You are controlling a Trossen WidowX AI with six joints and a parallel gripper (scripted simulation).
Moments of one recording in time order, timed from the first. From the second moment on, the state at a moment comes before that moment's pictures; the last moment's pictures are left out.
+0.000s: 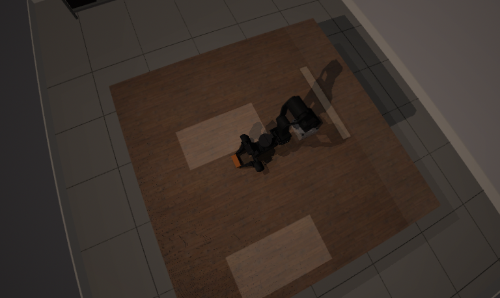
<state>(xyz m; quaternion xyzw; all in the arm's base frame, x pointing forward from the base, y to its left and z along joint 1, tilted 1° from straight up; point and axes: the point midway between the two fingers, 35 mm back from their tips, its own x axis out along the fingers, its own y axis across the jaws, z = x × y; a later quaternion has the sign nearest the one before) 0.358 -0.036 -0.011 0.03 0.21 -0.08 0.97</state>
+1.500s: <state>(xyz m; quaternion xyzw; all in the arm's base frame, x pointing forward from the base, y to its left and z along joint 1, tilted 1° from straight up) 0.347 -0.035 -0.006 0.02 0.17 -0.08 0.98</state>
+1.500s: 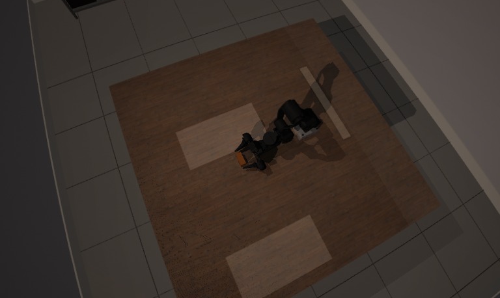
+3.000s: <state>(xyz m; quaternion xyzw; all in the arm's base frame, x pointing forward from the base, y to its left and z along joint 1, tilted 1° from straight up) 0.366 -0.042 0.003 0.02 0.33 -0.08 0.94</state>
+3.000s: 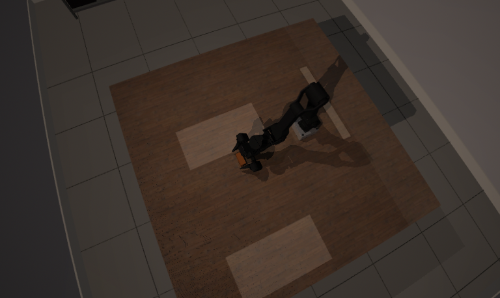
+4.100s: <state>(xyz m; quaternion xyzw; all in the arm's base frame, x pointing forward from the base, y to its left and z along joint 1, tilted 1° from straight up) 0.363 -0.039 0.088 0.06 0.62 -0.06 0.78</state>
